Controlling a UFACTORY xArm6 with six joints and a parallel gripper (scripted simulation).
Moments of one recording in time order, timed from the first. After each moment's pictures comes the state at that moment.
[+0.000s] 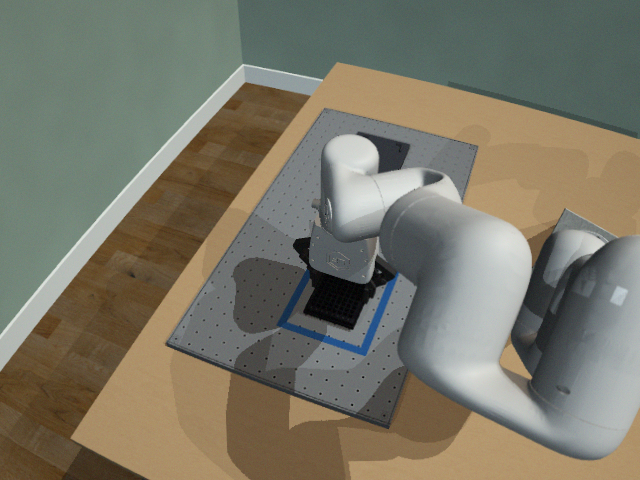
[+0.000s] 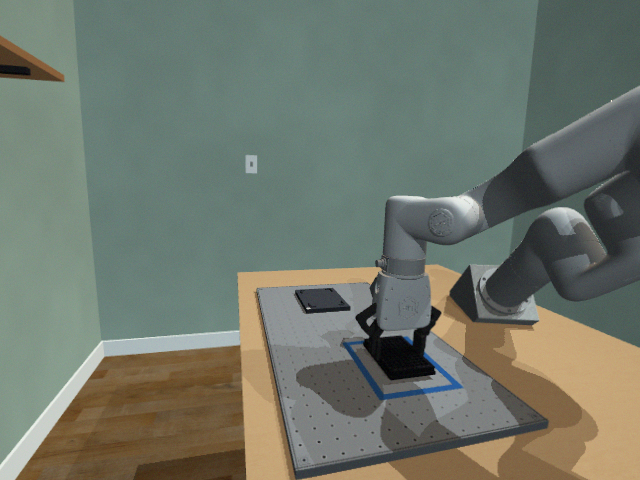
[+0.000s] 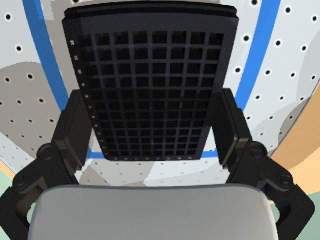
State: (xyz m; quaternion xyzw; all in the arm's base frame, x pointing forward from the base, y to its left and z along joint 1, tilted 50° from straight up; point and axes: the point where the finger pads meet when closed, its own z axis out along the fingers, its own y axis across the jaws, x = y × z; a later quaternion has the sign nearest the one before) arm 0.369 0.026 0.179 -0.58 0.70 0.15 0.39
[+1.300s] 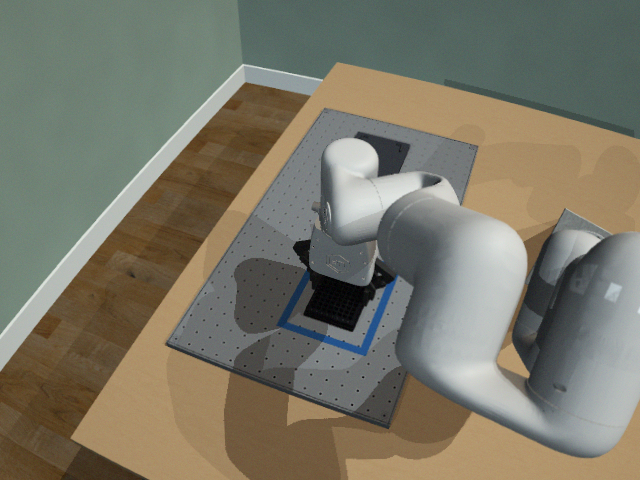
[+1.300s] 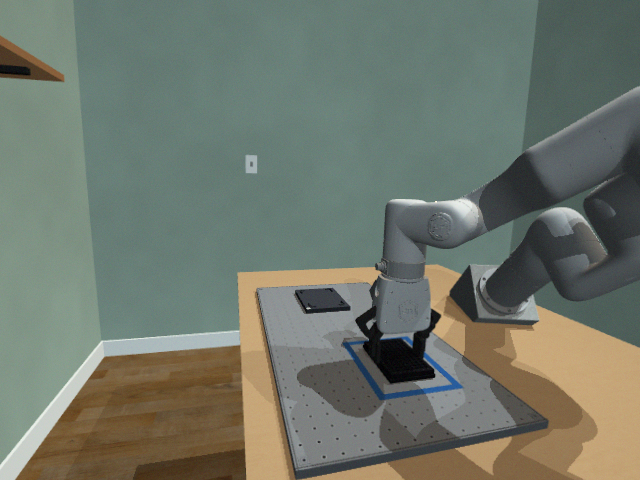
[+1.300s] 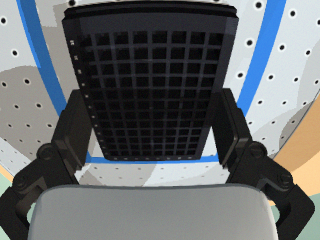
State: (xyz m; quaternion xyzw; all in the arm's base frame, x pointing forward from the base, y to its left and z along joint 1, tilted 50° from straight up) arm 0.372 0.030 0.175 -0.58 0.70 0.15 0.39
